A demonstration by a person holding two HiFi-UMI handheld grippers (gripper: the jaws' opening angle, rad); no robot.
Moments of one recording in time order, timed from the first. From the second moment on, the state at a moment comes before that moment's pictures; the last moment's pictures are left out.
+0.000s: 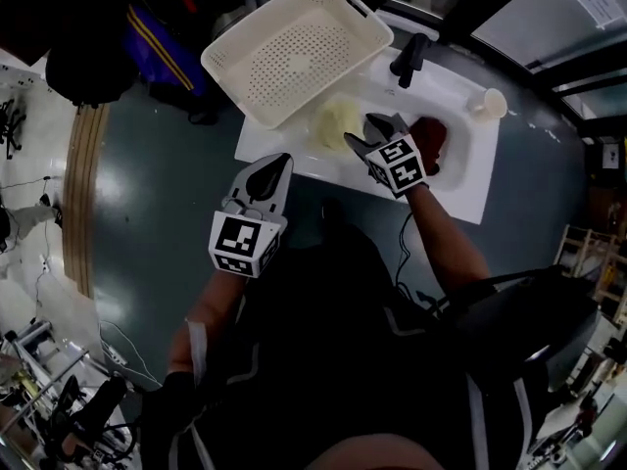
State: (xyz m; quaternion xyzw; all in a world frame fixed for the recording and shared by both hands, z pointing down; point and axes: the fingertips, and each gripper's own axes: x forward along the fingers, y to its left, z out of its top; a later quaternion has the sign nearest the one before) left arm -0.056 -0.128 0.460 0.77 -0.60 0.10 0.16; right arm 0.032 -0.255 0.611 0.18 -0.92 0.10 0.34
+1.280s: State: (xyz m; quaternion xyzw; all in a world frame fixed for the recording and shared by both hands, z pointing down) left arm -0.064 -0.107 0.516 0.69 -0.69 0.10 0.22; right arm -0.020 -0.266 0.788 0.03 -0.87 0.09 0.48
